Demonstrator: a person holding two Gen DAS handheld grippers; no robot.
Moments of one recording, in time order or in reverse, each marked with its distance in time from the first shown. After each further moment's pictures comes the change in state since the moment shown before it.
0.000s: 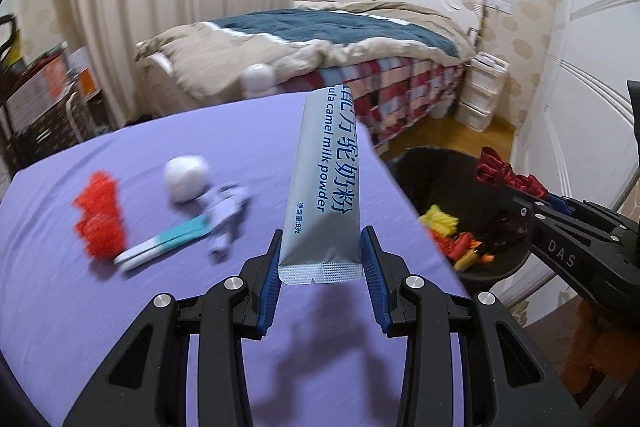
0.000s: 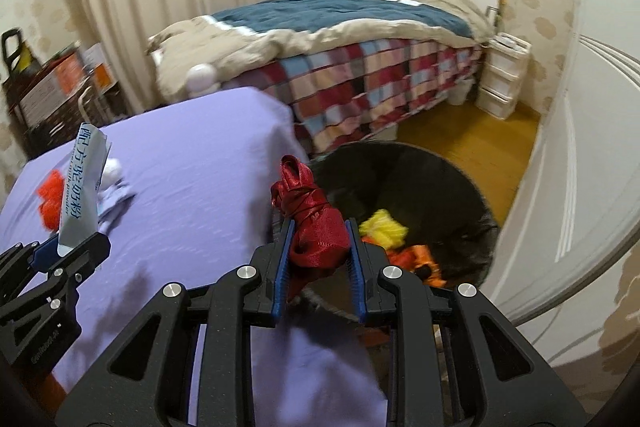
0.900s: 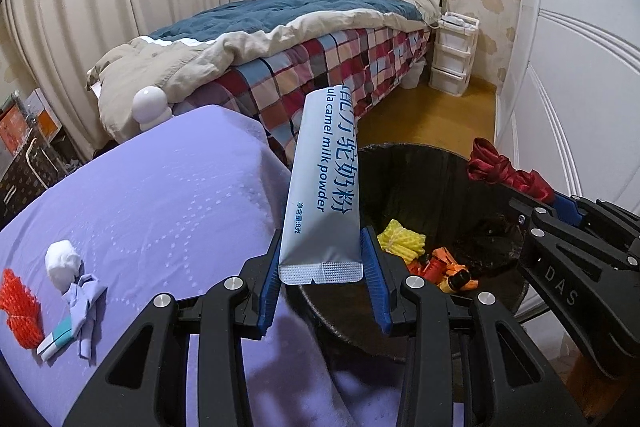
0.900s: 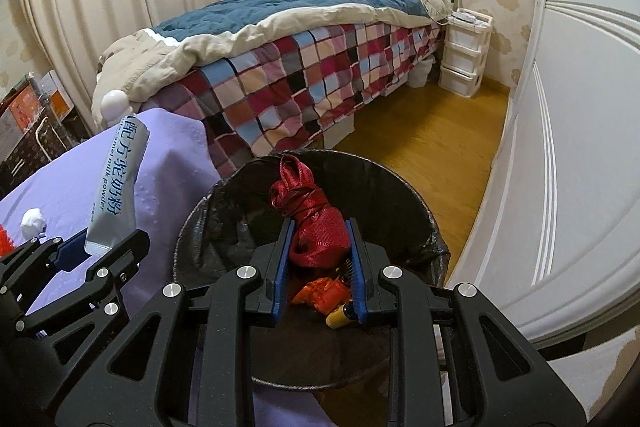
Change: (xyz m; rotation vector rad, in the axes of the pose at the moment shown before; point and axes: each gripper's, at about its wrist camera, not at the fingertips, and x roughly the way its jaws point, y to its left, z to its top) left arm 0.094 -0.099 0.041 0.157 0.072 -0.026; right arm 0.058 -0.082 0.024 0.110 0.029 -0.091
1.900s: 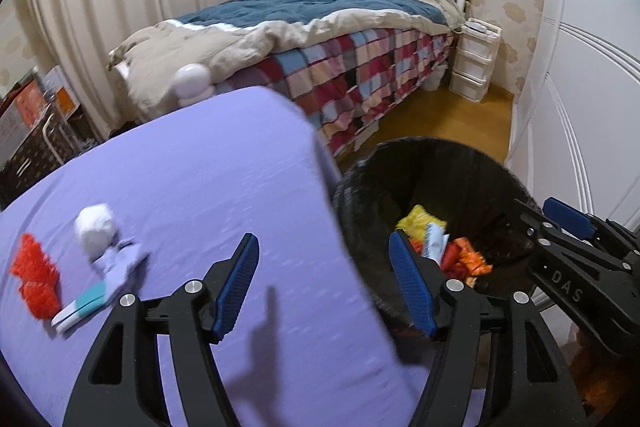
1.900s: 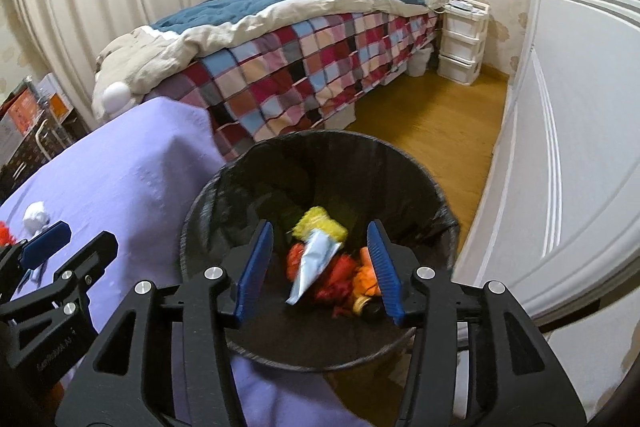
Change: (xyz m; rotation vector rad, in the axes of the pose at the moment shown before) left arm -0.028 0.041 -0.023 -0.082 0.013 0.052; right arm -0.006 0.013 -0.018 0.021 0.026 0.015
